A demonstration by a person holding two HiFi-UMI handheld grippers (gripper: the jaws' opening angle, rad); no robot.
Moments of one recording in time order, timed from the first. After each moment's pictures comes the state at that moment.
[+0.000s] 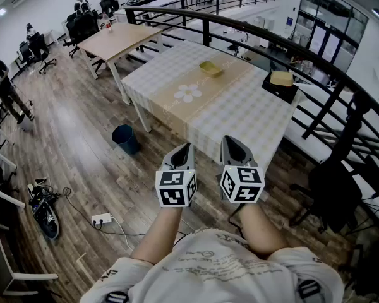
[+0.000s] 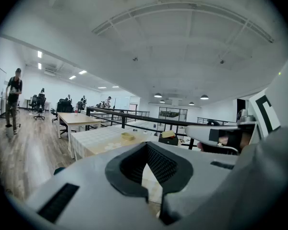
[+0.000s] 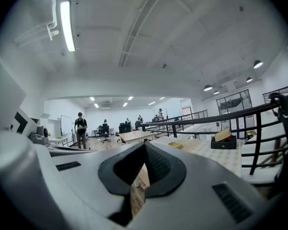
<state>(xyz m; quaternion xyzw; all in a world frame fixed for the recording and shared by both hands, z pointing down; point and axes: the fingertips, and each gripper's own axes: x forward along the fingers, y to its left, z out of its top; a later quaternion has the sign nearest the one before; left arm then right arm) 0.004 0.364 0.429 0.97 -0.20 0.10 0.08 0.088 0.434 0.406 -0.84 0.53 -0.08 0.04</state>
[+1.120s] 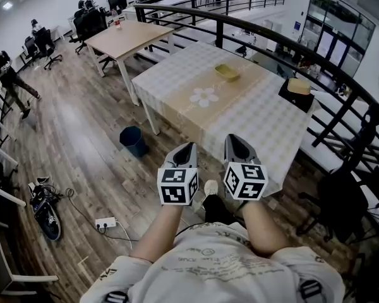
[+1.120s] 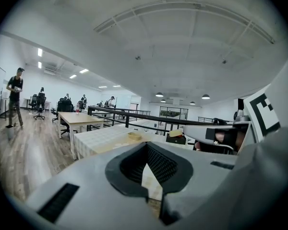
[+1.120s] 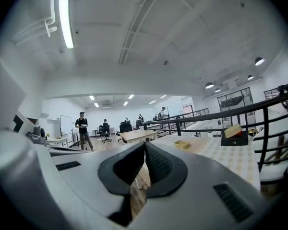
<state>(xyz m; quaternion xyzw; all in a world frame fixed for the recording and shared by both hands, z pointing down) -0.014 0.267 0.453 0.97 -0.19 0.10 0.08 0.078 0.334 0.432 -0.84 0.54 -0.08 0.04</state>
